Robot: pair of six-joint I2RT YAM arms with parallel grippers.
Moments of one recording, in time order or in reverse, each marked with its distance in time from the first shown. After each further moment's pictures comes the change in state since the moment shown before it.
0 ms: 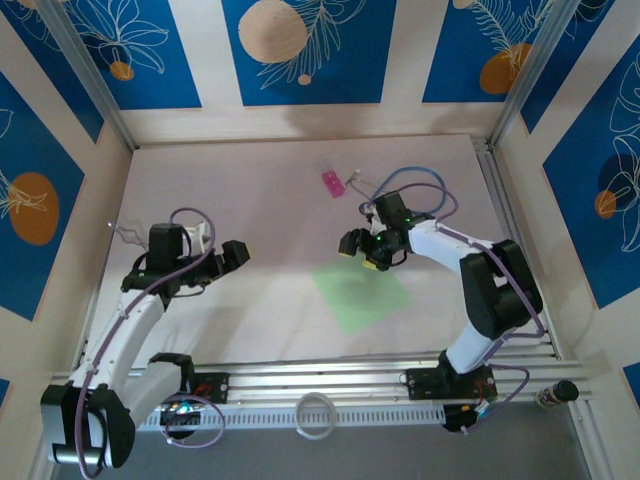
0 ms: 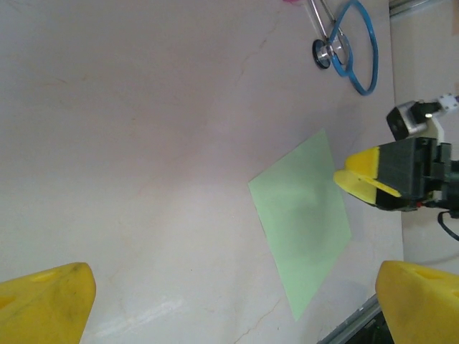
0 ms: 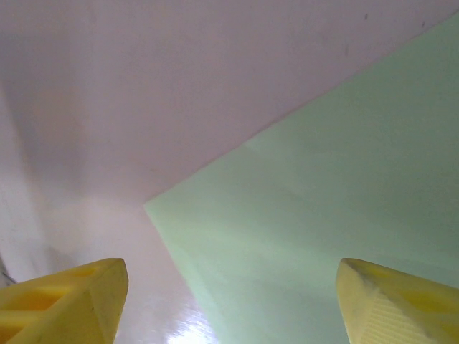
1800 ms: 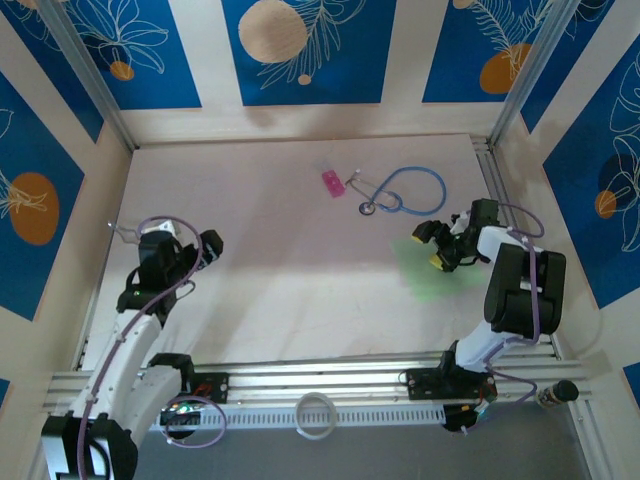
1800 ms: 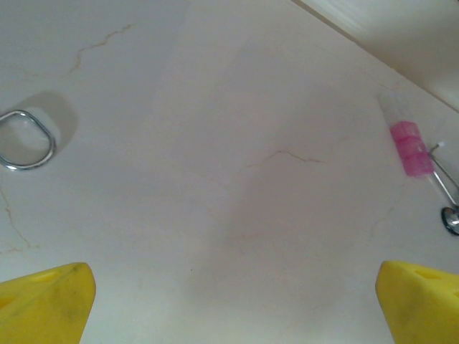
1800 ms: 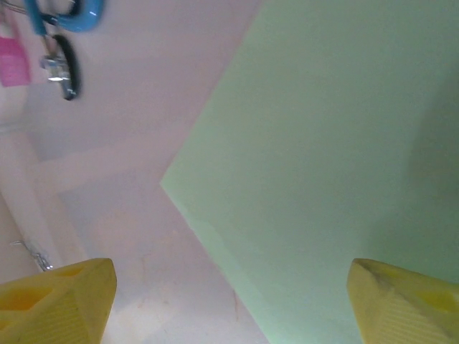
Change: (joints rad) left arm 0.033 -0.155 -0.091 0.160 -0.534 -0.011; right arm -0.641 -0.020 -0.124 0.030 -0.179 -0.161
